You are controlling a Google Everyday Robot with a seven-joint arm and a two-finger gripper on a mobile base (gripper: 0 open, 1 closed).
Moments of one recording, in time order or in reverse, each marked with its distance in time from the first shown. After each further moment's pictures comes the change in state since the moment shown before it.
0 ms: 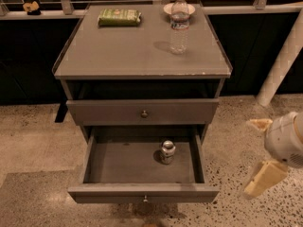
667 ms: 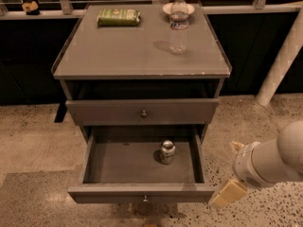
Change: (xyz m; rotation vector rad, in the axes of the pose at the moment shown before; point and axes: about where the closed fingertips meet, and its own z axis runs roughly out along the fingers) arm 0.027 0.011 0.098 0.083 0.039 0.127
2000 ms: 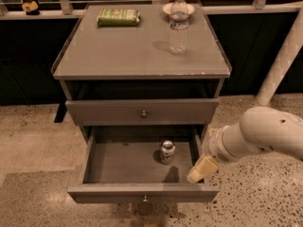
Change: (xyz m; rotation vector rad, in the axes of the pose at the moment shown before) arm -0.045 -0.046 0.074 -0.018 -0.050 0.033
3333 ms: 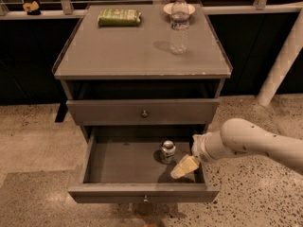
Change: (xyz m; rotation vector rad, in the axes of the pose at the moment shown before) arm -0.011 -0.016 0.110 -0.078 -0.112 0.087
